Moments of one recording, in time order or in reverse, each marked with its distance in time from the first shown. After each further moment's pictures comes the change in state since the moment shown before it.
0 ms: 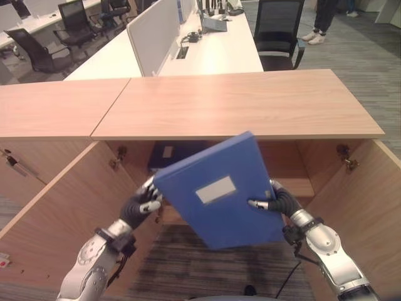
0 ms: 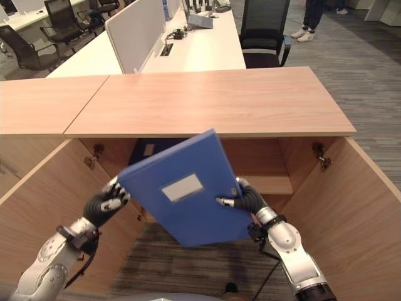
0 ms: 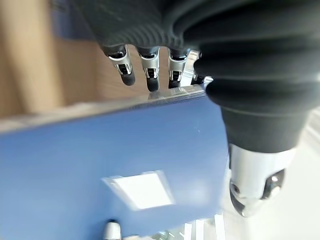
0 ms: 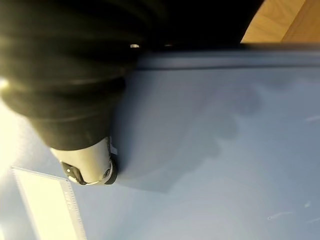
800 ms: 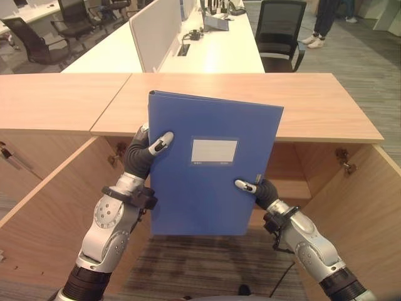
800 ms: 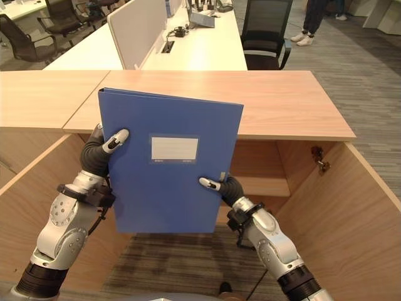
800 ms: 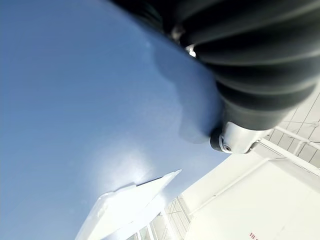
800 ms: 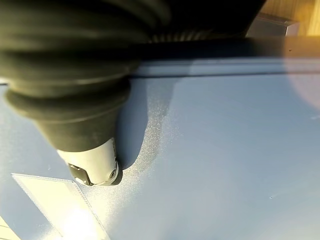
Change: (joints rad) left arm -0.349 -0.085 -0.042 -0.281 0.197 -0.159 0.390; right arm -0.172 0.037 0.153 -0.051 0.745 0.134 0.088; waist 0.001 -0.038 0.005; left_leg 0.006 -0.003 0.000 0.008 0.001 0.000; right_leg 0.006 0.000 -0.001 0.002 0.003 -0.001
